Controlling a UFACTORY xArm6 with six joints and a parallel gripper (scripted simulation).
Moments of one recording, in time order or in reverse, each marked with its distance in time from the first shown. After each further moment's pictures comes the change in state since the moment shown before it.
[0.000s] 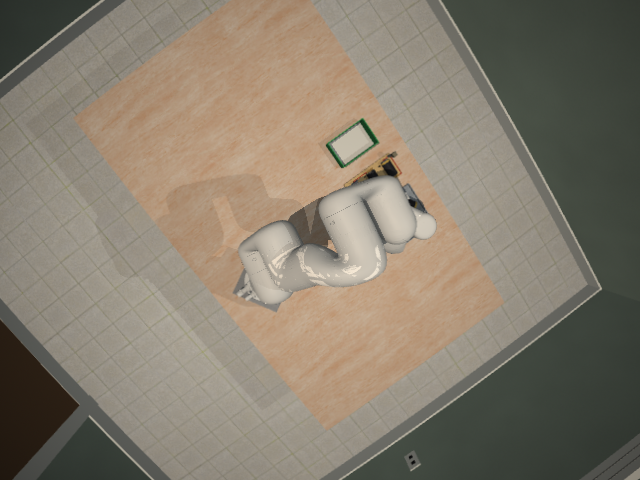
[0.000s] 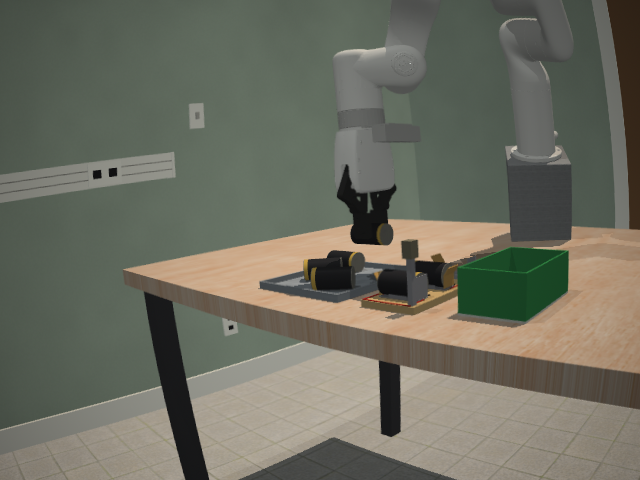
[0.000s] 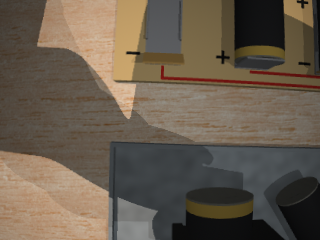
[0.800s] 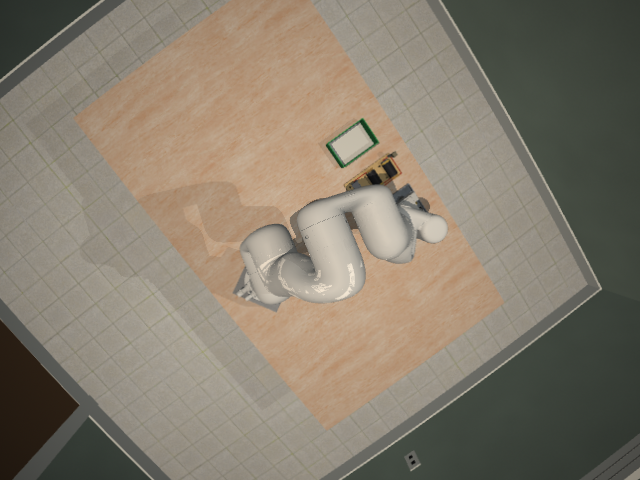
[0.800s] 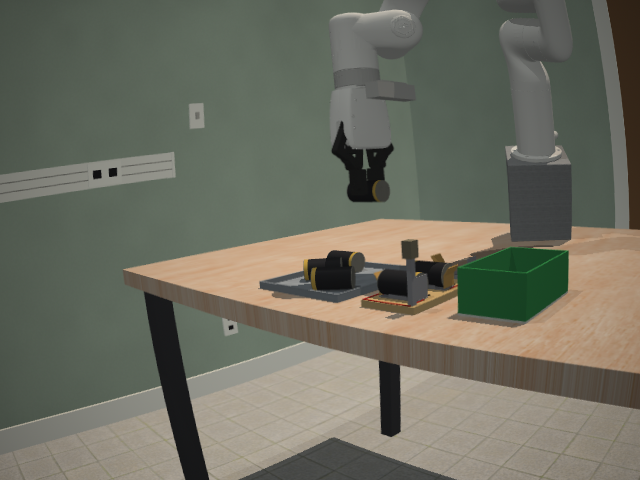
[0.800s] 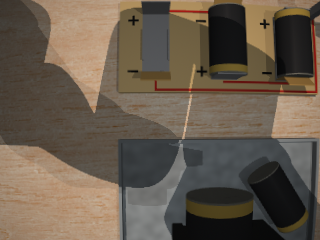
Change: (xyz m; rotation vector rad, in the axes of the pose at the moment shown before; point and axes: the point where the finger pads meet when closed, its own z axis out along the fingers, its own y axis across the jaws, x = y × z) arm 0.000 0.001 -0.068 0.000 -0.001 0.038
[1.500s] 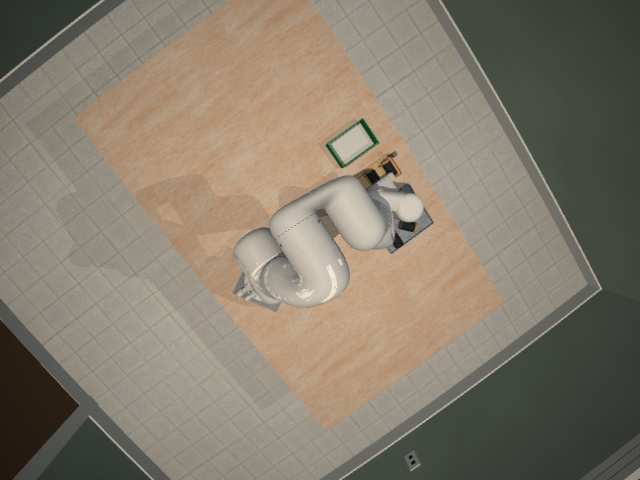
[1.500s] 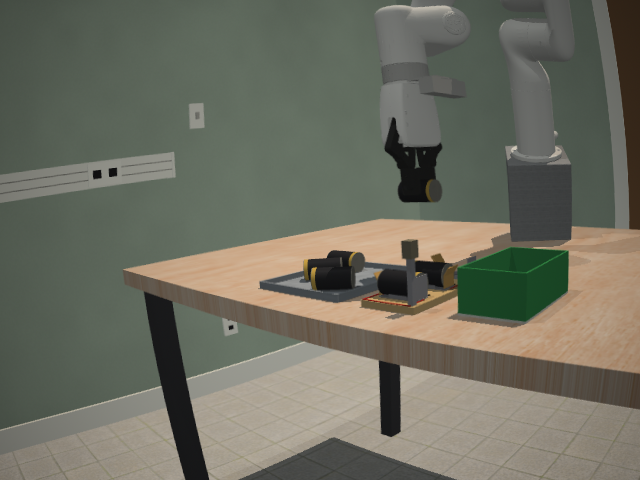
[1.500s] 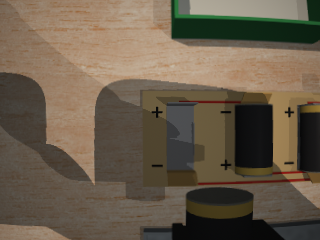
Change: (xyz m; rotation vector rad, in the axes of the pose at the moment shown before) arm 0.086 -0.022 0.002 0.002 0.015 0.003
